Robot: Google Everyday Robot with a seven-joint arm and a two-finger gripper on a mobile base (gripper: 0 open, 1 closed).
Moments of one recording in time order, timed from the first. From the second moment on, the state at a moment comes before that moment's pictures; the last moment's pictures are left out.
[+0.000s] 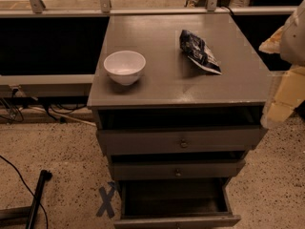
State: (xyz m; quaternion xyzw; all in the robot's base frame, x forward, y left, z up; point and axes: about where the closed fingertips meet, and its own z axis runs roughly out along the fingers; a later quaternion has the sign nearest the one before) arm 0.438 -0.217 0.976 -0.60 0.78 -0.03 0.16
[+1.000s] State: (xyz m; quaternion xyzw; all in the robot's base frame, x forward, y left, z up) arm 0.409 -0.189 0.915 -0.60 0.76 0.05 0.24
